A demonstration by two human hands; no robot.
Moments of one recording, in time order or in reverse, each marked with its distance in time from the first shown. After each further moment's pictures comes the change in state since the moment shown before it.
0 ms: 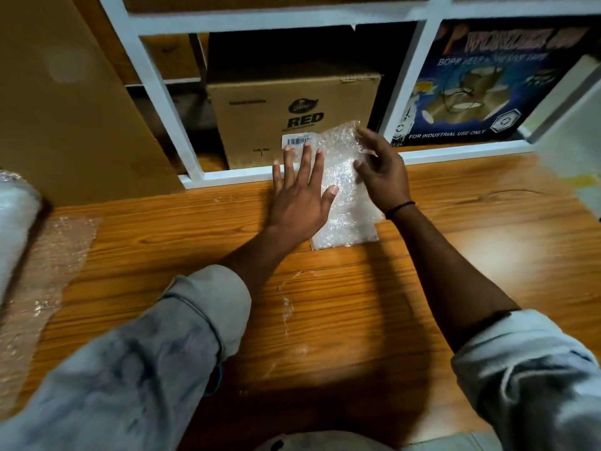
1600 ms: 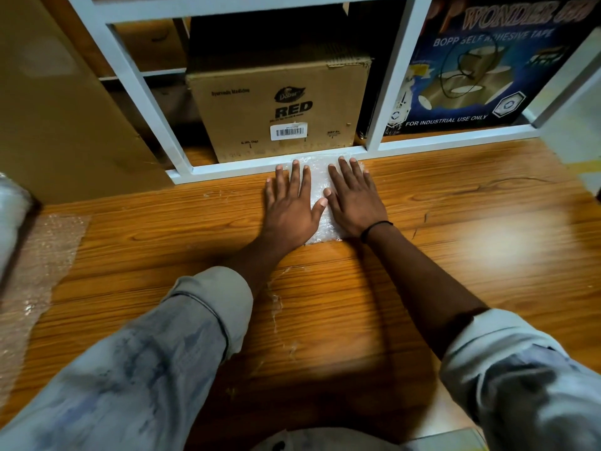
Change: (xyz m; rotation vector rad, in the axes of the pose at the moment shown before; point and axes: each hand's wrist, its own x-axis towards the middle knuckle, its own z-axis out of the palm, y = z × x) left_hand -0.004 0.002 0.044 -0.028 -0.169 -0.084; right_hand -0.030 0.052 0.026 -0.841 -0.393 -0.019
